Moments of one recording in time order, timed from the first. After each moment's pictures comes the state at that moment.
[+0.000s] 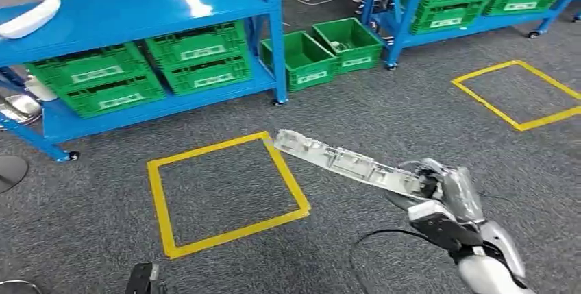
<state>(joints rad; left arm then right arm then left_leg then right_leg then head) -0.10 -0.17 0.85 -0.27 -0.91 0.01 -0.32 0.10 -0.15 0.34 -1.80 0.55 -0.34 -0.44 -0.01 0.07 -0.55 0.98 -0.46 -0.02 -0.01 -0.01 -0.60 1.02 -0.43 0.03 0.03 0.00</state>
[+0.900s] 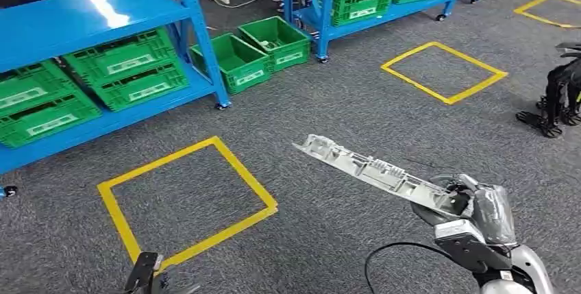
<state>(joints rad) -0.11 -0.13 0.75 -0.27 -0.90 0.00 -0.30 0.22 -0.16 0.25 -1.90 0.59 -0.38 -0.43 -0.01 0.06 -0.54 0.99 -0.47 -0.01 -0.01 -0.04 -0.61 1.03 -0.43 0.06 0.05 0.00</state>
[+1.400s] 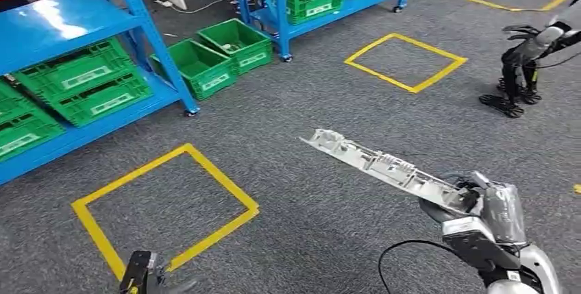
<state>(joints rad) -0.12 -0.12 0.73 -0.27 -0.86 0.00 -0.37 0.23 -0.15 0.23 -1.93 0.59 -0.40 -0.41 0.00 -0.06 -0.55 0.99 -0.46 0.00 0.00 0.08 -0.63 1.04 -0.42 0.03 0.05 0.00</state>
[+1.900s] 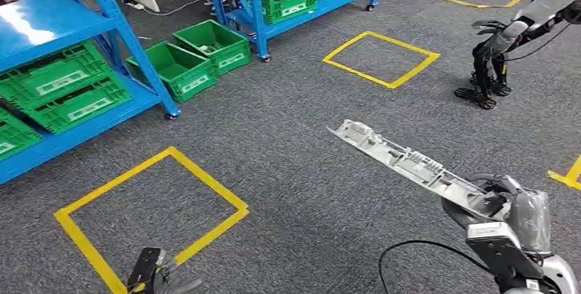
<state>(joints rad) -0.13 -0.13 0.69 -0.27 -0.87 0.01 -0.31 0.26 -0.15 0.18 -1.96 0.58 -0.45 -0.41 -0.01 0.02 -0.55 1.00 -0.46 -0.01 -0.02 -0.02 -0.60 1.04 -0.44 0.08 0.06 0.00</state>
